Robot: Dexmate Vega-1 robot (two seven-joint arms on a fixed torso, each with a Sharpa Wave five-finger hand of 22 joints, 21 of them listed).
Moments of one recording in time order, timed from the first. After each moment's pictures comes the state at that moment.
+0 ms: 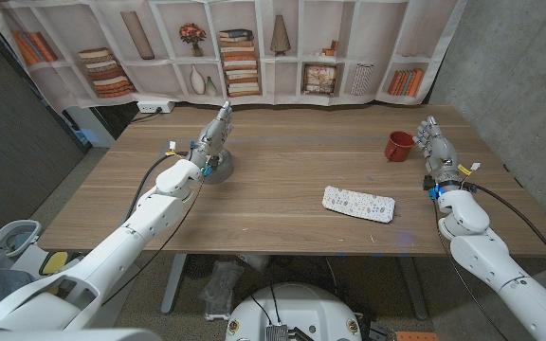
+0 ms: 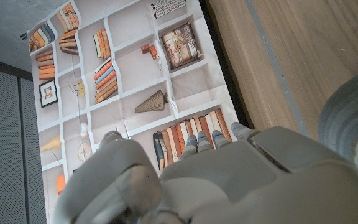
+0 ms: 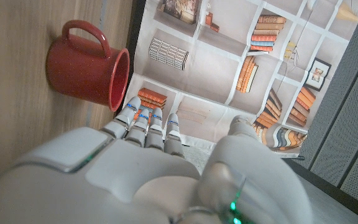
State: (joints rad) left arm 0.82 0.55 0.39 -1.41 -0.62 -0.20 -0.01; left_hand 0.37 0.04 -0.12 0.10 0.37 -0.11 0.01 0.20 0.18 -0.13 -0.04 0.21 0.18 -0.17 -0.01 0.19 0.18 -0.17 -0.03 0.20 0.18; right arm -1.14 -0.60 -0.13 -1.51 0.68 0.41 -0.17; right_hand 0.40 0.00 0.13 -0.04 0.22 0.21 0.01 0.20 0.19 0.20 0.08 0.22 0.18 0.13 0.02 0.19 0.18 0.09 -0.01 0.44 0.17
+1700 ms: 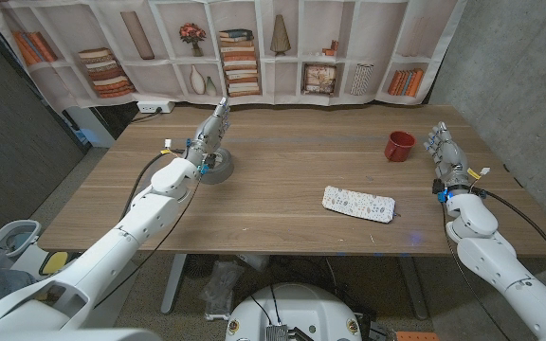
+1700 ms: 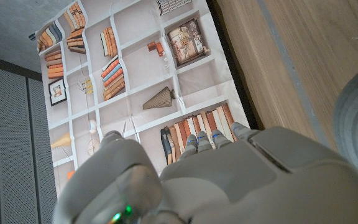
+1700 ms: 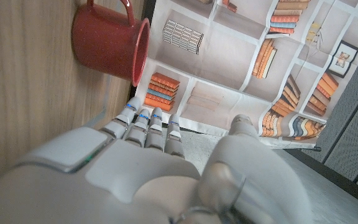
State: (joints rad) left arm 0.86 0.59 0.36 -1.50 -0.63 -0.19 0.02; left_hand 0.38 0.04 -0.13 0.09 0.37 -0.11 0.01 0.20 0.18 -0.13 -0.04 0.21 0.18 -0.17 -0.01 0.19 0.18 -0.17 -0.03 0.20 0.18; right arm -1.13 -0.60 -0.11 -1.43 0.70 0.41 -0.16; right_hand 0.41 -0.01 0.12 -0.06 0.22 0.20 -0.01 0.20 0.19 0.20 0.07 0.22 0.18 0.13 0.01 0.19 0.18 0.09 -0.01 0.42 0.17
